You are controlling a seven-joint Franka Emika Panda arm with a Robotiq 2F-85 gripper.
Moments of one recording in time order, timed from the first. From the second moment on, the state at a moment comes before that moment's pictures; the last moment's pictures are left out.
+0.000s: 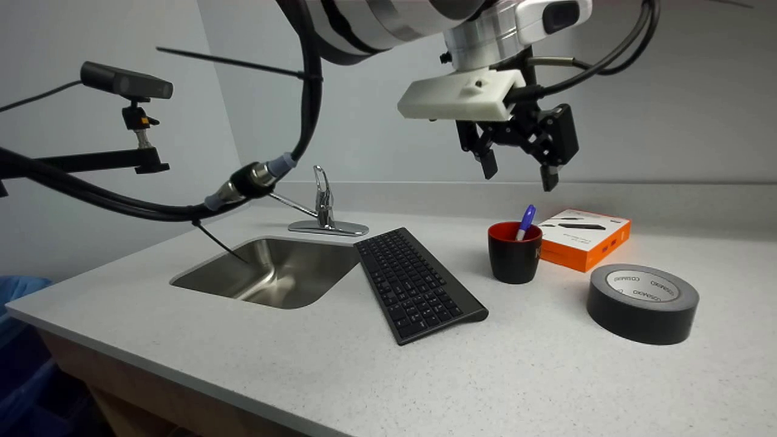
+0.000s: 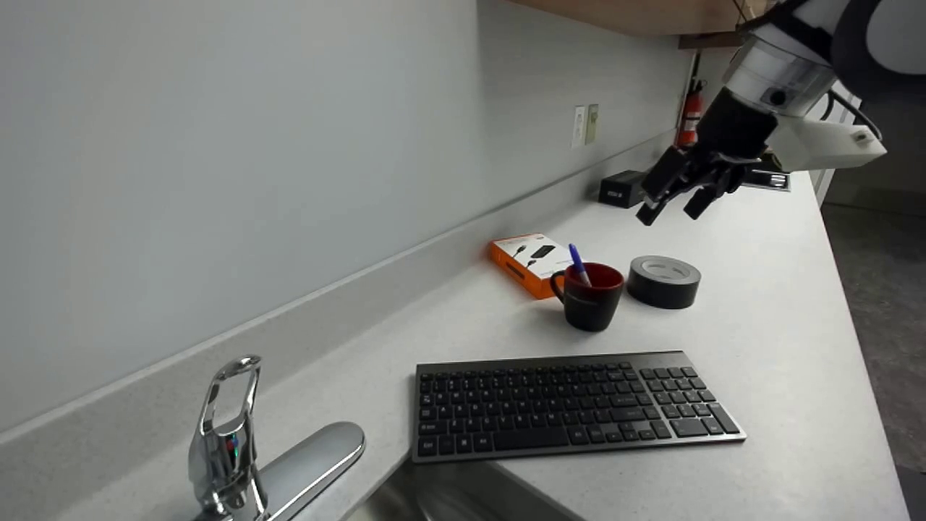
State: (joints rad) arm -0.29 -0.23 -0.09 -2.44 -0.09 2.65 0.21
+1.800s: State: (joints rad) arm -0.18 0.17 -0.16 -2.17 -0.16 2.79 0.34
